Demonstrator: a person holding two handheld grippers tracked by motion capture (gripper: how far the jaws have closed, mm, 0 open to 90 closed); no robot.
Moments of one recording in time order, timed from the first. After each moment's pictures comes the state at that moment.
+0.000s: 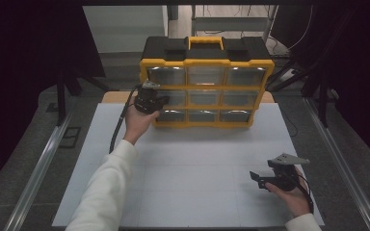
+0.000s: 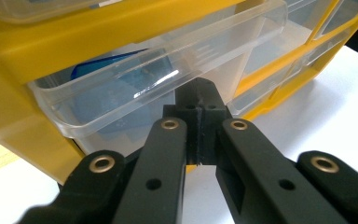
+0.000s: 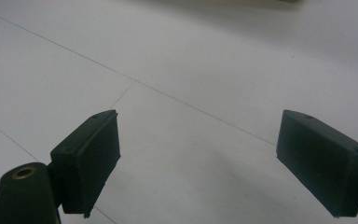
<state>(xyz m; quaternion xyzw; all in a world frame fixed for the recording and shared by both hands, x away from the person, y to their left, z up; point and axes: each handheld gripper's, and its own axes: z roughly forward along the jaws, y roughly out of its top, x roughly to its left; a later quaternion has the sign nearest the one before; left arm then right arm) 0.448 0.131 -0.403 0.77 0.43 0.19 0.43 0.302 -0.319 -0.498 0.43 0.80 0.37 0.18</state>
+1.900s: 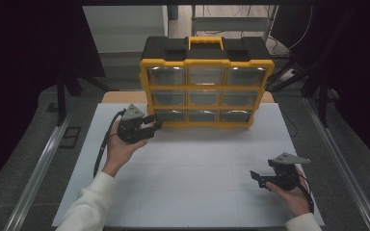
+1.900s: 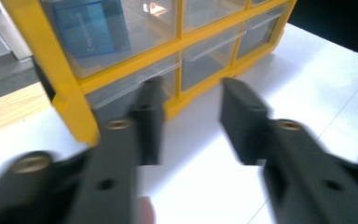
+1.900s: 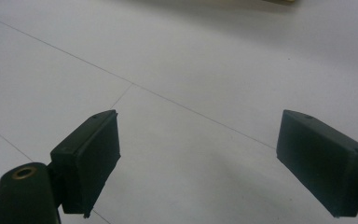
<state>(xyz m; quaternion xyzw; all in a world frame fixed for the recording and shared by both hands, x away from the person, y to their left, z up) 0.348 0.160 -0.421 0.77 0.40 0.20 0.46 0.303 -0.320 -0.497 0.43 0.80 0.37 0.18</state>
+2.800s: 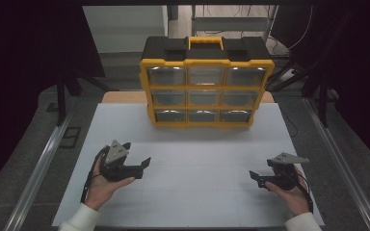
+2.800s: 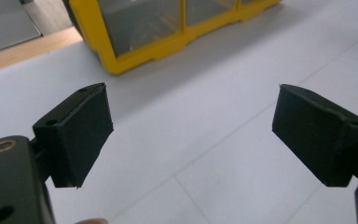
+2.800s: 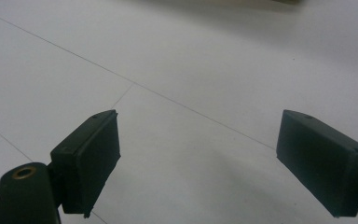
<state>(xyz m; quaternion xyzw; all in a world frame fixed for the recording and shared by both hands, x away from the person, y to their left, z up) 0.259 0.186 -0.471 0.77 0.42 0.23 0.43 0.305 -0.318 -0.499 0.42 0.81 0.37 0.18</state>
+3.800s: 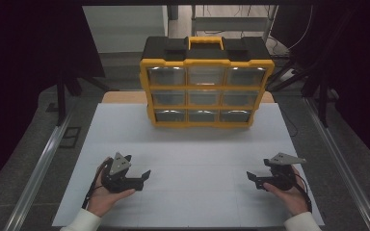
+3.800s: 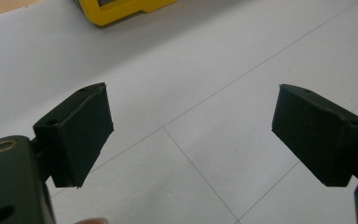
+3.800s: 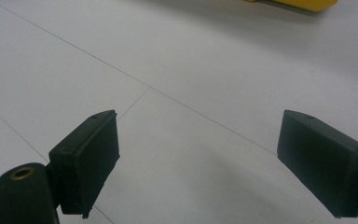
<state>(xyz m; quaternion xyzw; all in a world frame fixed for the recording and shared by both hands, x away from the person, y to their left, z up) 0.249 0.183 -0.499 0.78 0.43 0.22 0.40 0.304 -0.312 -0.499 0.40 0.82 0.38 0.18</state>
